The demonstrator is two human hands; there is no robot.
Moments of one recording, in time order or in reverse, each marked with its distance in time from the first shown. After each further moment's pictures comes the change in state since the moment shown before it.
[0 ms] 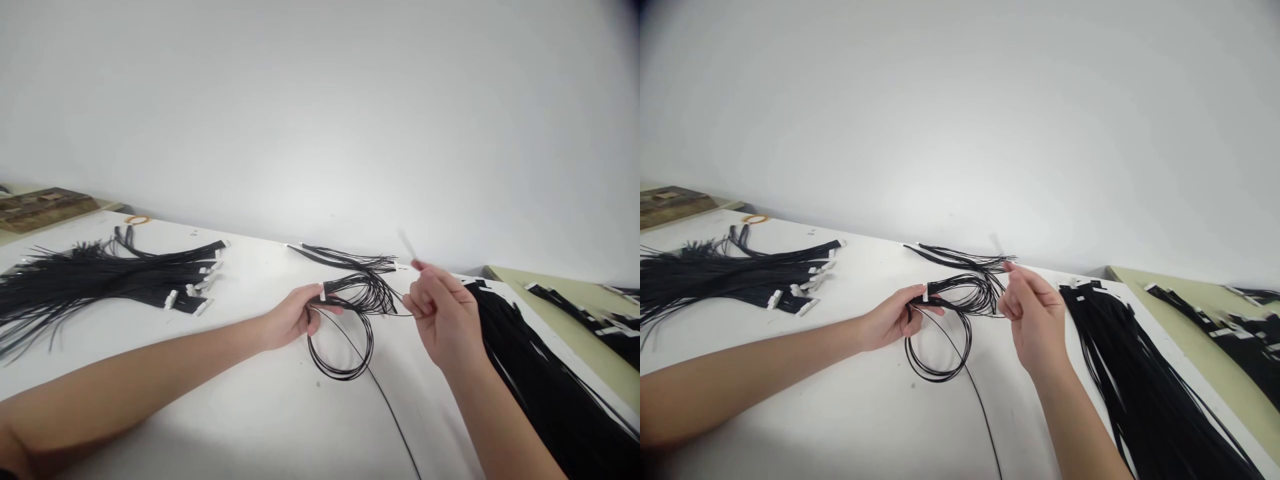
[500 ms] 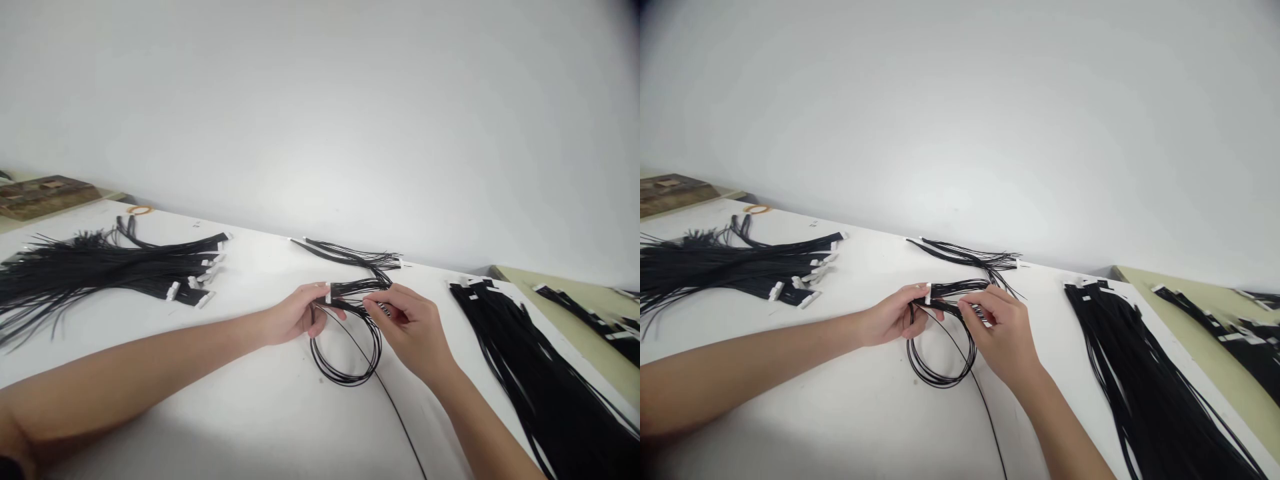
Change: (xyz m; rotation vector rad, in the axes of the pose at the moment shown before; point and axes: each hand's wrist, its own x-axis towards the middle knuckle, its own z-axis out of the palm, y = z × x) left_hand -0.006 0.004 0.002 0.039 -0.198 0.017; right_hand -0.016 0.019 0.012 -0.824 -0.353 -0.348
